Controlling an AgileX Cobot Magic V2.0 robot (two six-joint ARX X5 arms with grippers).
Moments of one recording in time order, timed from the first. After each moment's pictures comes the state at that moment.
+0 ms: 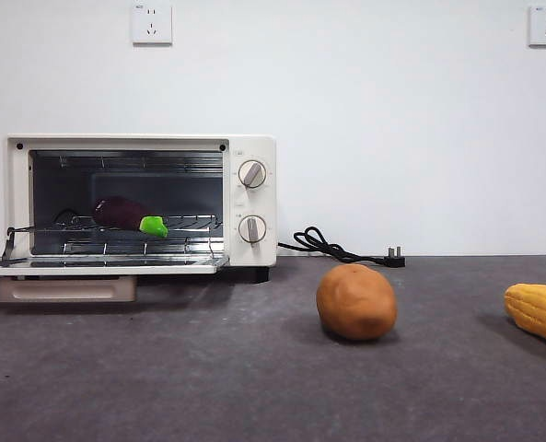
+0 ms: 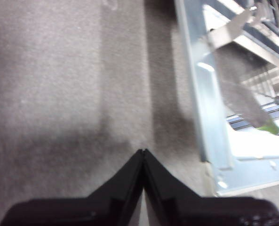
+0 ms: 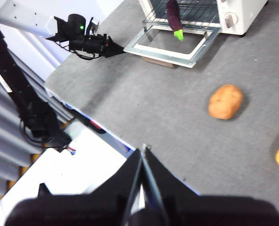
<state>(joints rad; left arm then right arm) 0.53 1.86 0.97 -0.23 0.80 0.12 0.72 0.58 1.43 -1.35 -0.19 0.28</state>
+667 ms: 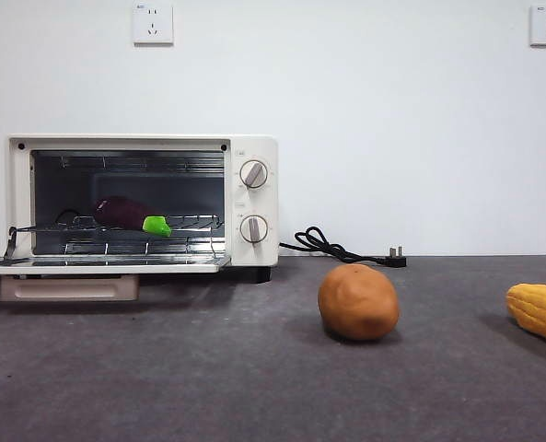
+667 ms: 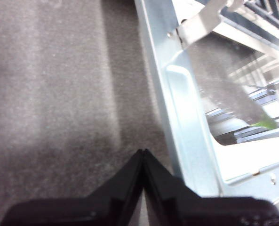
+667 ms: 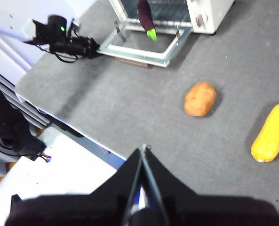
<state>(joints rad) 0.42 1.91 0.98 -0.12 0.83 0.10 0.72 0.58 1.39 -1.35 -0.10 0.30</state>
